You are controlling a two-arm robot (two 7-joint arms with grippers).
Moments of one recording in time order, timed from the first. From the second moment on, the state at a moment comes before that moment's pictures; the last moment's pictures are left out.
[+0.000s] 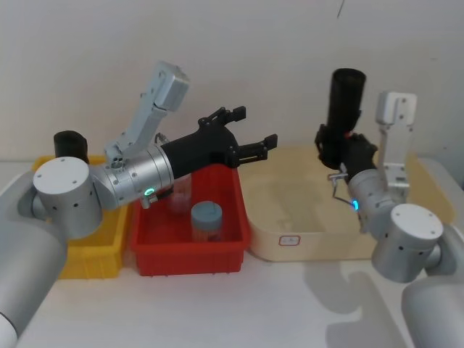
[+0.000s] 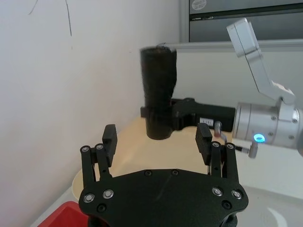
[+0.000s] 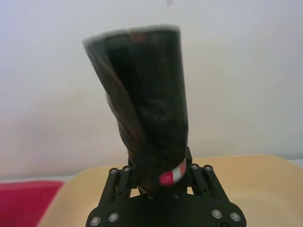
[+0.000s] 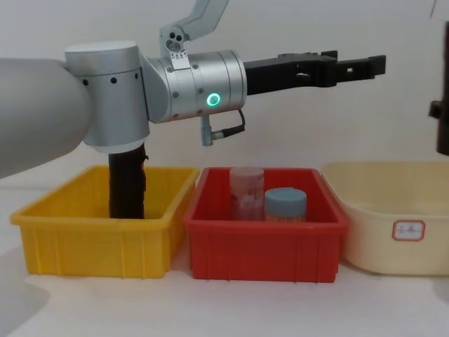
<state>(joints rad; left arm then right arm) -0.91 0.02 0.59 -0.82 -0.47 -0.12 -0.82 0.49 0.09 -0.04 -1.26 0.17 0.12 -0.02</state>
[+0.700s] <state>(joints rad) -0.90 0.03 0.59 -0.85 -0.47 -0.12 -0.80 0.50 0.14 0.00 -1.33 0.07 0.13 -0.12</state>
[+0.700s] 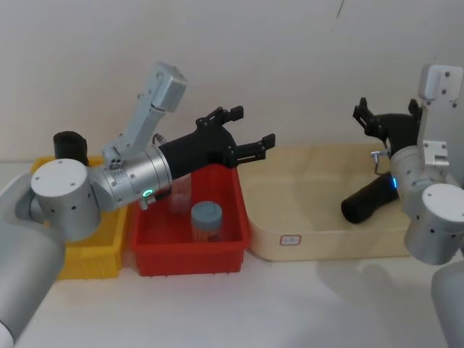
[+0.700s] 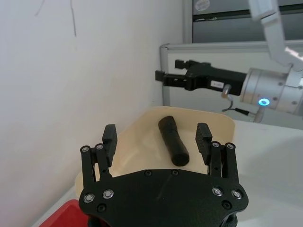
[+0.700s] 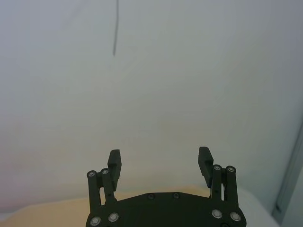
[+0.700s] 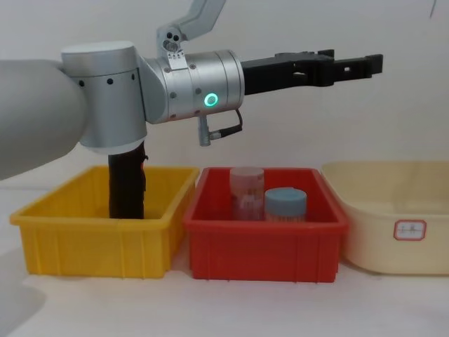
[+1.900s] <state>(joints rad) -0.47 0.28 0.43 -1.49 -0.33 -0.09 -0.33 0.35 0.17 -0.22 -1.59 -0.01 0.16 0.10</state>
